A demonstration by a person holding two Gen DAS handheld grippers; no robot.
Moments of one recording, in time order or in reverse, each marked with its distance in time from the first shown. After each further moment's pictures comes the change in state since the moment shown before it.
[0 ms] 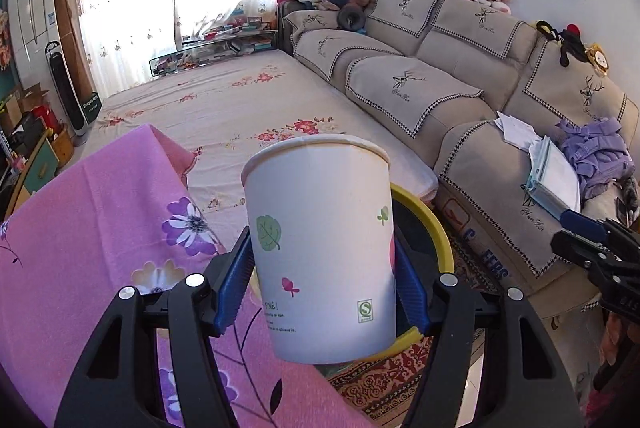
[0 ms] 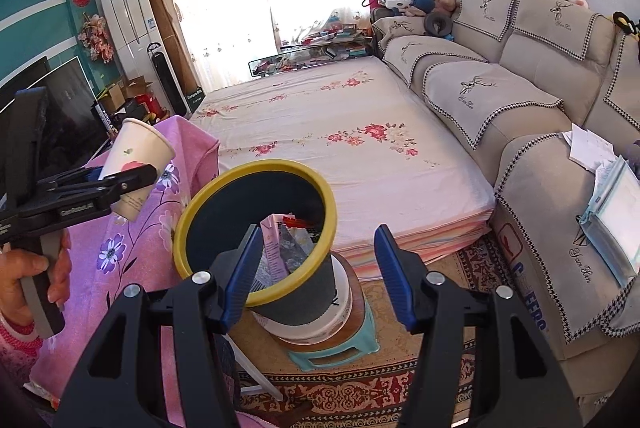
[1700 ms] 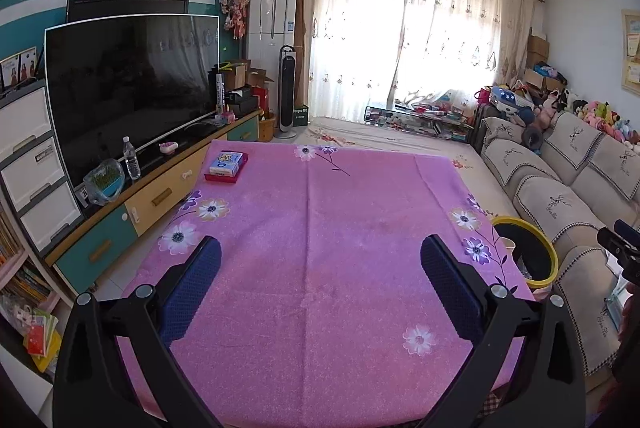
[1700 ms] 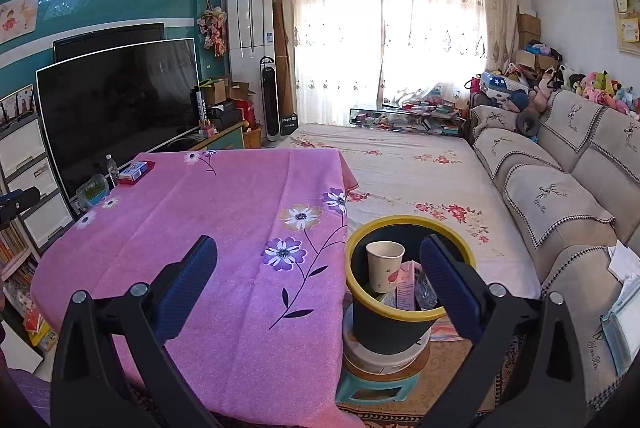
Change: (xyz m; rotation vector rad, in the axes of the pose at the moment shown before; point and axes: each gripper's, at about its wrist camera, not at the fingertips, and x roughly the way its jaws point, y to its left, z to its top) left arm -0.403 0.165 -0.290 -0.471 -0.314 0.578; right arm -0.112 0.194 -0.040 -0.337 -0.200 0.231
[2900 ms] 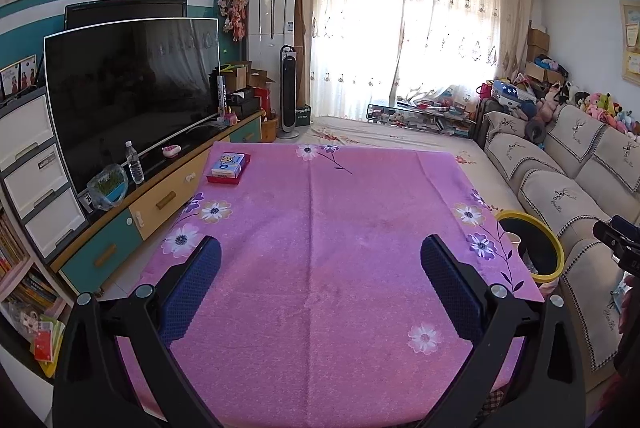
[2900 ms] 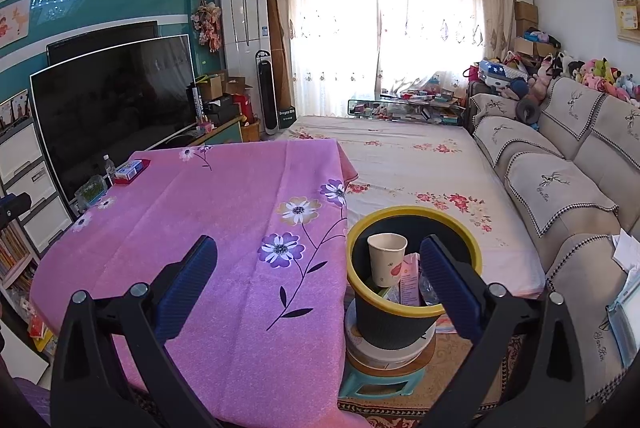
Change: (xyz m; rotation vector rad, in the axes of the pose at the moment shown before) left arm 0.019 -0.030 0.021 0.026 0.014 0.015; right arm 0.018 -0.006 -0.002 0.027 0.033 0.001
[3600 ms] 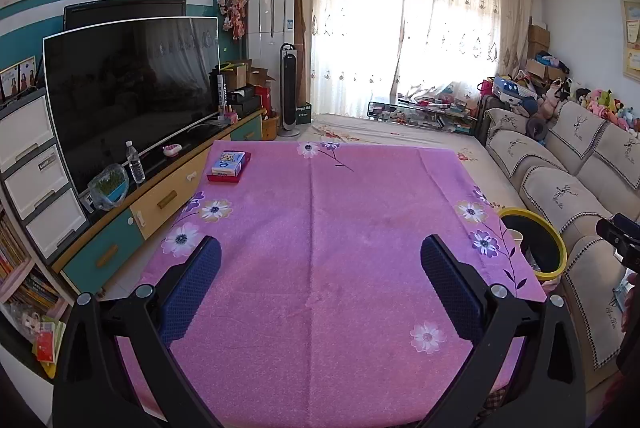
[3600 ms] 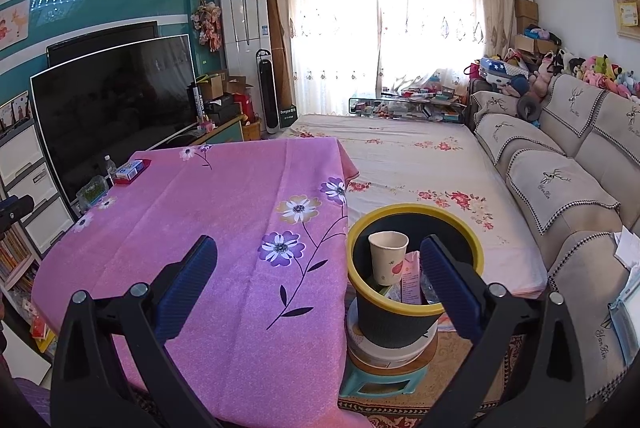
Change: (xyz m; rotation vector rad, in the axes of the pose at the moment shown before) left arm 0.006 0.002 -0.003 0.007 0.007 0.006; right arm 0.003 -0.002 -0.003 0.006 0.004 0.005
